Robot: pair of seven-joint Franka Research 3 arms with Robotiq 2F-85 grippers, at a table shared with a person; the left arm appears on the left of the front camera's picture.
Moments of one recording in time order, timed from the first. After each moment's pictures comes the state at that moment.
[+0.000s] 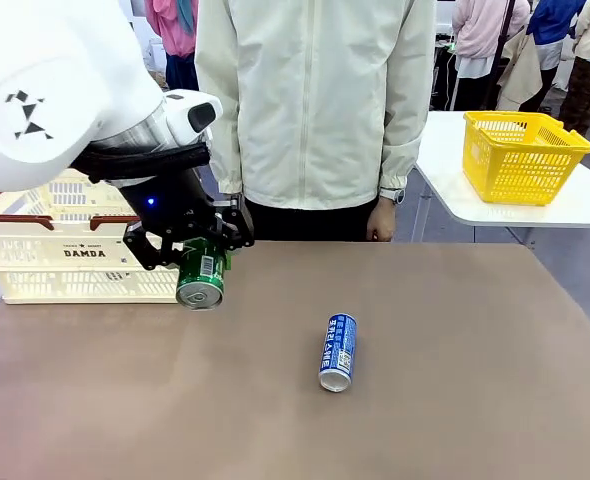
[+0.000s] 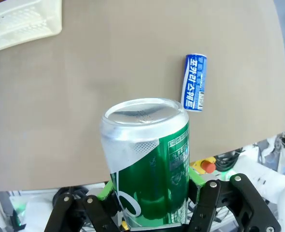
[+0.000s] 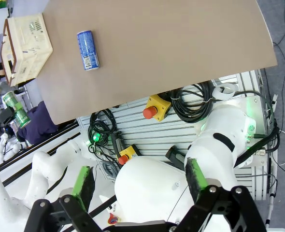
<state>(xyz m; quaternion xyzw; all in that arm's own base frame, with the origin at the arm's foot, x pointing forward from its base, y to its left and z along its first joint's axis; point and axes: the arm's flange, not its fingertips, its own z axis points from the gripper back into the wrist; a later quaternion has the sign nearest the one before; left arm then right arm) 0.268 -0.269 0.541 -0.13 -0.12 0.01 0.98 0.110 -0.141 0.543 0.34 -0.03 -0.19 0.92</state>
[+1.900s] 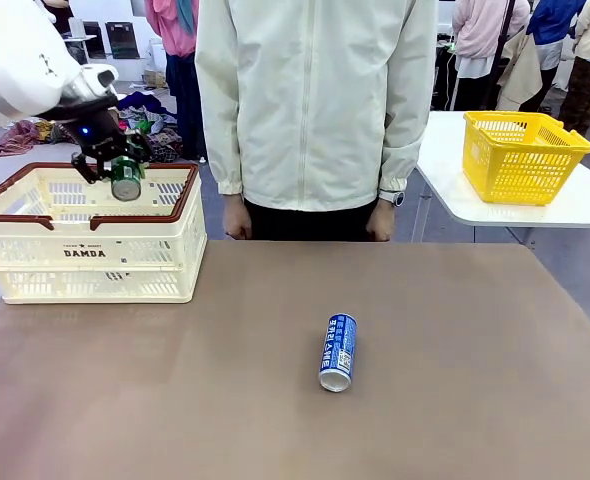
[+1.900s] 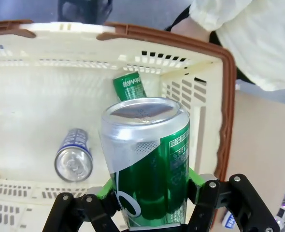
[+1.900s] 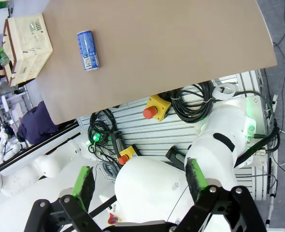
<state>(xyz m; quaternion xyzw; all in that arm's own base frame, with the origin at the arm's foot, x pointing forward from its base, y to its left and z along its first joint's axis) 0.588 -0.051 0.503 -0.14 -0.16 0.10 0.97 0.110 -0.141 0.543 0.34 -0.03 -0.19 0.92</state>
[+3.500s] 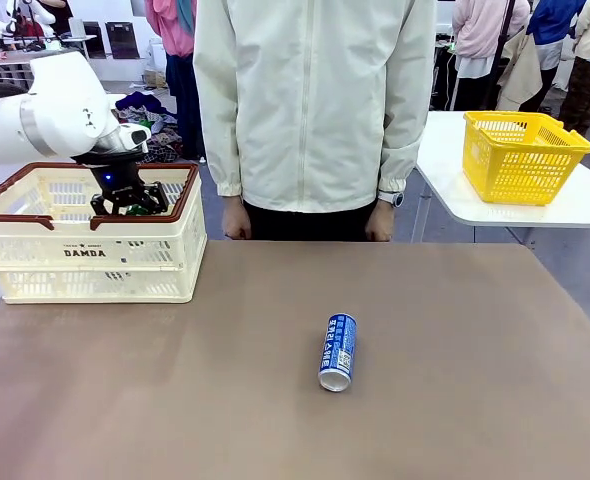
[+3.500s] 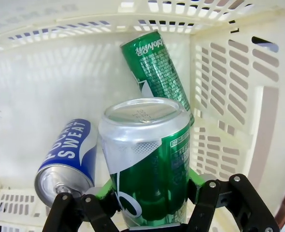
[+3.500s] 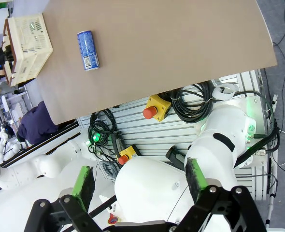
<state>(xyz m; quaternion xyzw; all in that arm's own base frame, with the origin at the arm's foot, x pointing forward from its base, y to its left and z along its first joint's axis) 0.607 -0.071 0.418 -0.08 -0.07 0.04 0.99 0.110 -0.141 0.543 0.34 -0.03 -0.19 0.92</state>
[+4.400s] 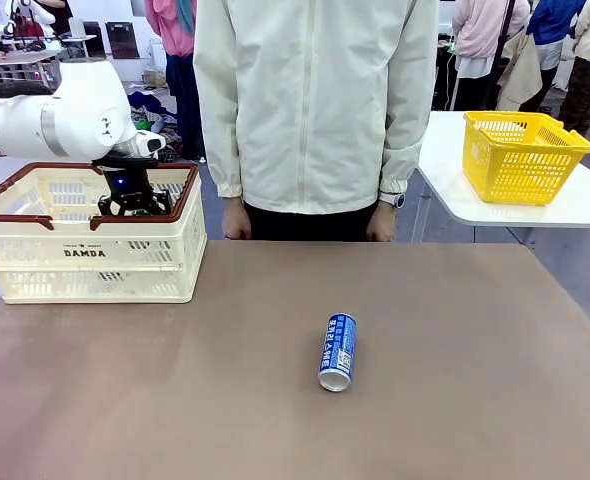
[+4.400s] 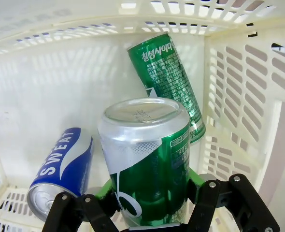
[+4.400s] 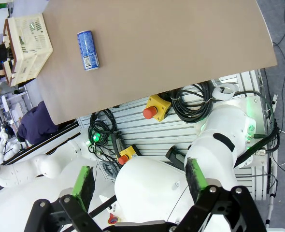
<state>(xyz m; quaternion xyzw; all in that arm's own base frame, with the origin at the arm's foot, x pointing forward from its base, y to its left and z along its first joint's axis) 0.617 -0.087 0.405 -0.03 -0.06 0.04 1.00 0.110 -0.141 0.543 0.34 -0.03 -0.19 0.92</state>
